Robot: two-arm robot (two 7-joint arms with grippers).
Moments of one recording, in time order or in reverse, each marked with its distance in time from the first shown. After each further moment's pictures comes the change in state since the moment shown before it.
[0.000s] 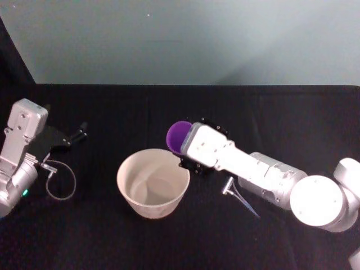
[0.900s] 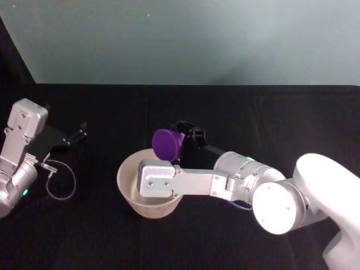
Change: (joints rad) left arm 0.000 0.000 0.000 0.000 0.000 0.000 0.000; right arm 0.121 -0.017 -0.181 -0.008 -0.388 0.098 0.092
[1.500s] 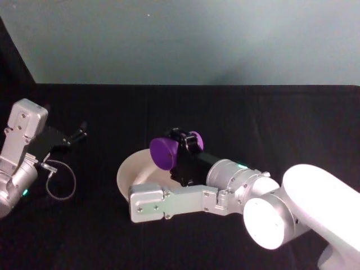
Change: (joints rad) left arm 0.000 0.000 0.000 0.000 0.000 0.000 0.000; right arm 0.007 0.007 -0.059 -0.026 -0.174 0.011 0.049
